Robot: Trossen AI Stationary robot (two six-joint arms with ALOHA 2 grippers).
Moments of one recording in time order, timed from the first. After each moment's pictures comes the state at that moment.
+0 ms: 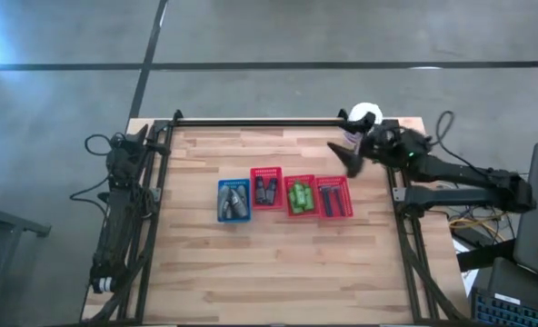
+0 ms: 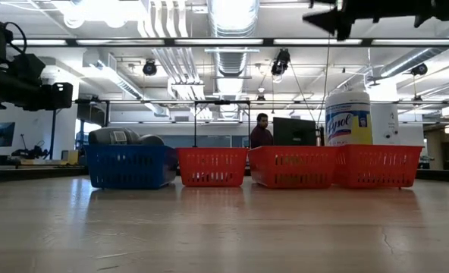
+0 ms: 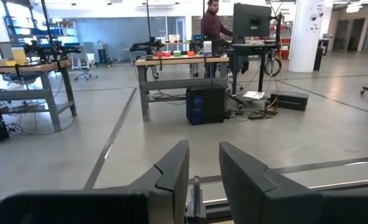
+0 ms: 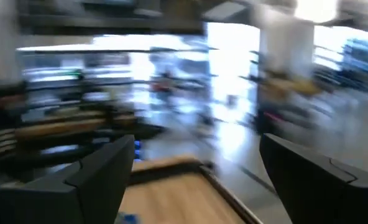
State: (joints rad) left arm 1.49 0.00 0.01 0.02 0.05 0.05; right arm -0.30 0.81 0.58 0.40 0.14 0.09
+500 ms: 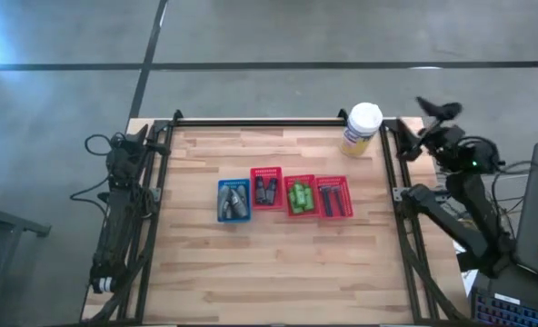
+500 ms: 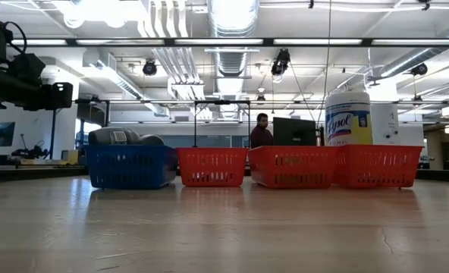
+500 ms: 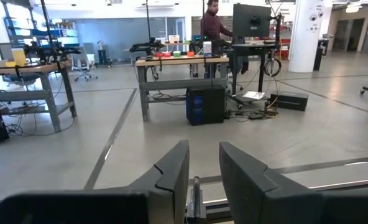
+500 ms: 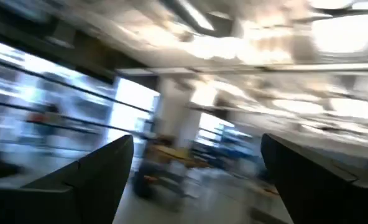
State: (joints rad) left arm 1.49 0.00 0.01 0.02 0.05 0.05; right arm -0.97 0.26 0.58 0.16 -0.34 -0.12
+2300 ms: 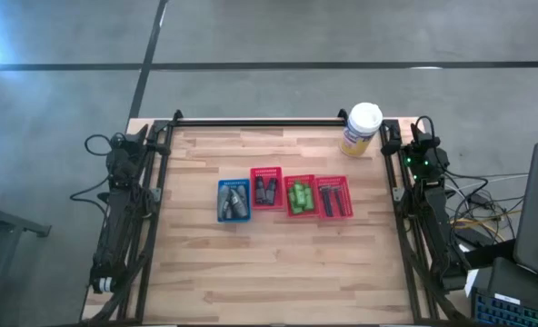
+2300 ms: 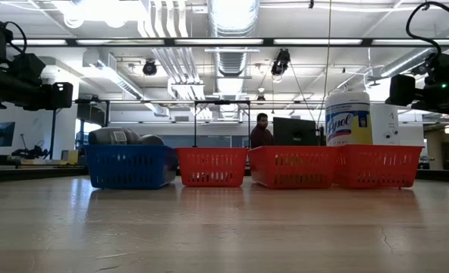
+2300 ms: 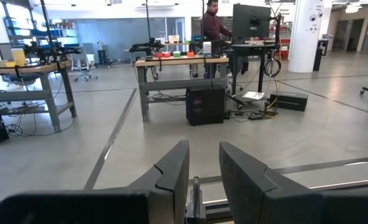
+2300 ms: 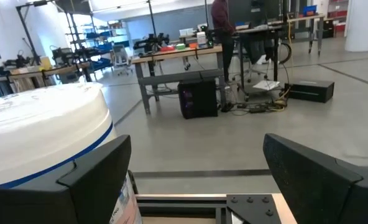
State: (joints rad) left arm 1.49 0.00 0.01 0.02 0.05 0.05; right arm -1.45 0.00 0.01 0.02 -0.05 0.16
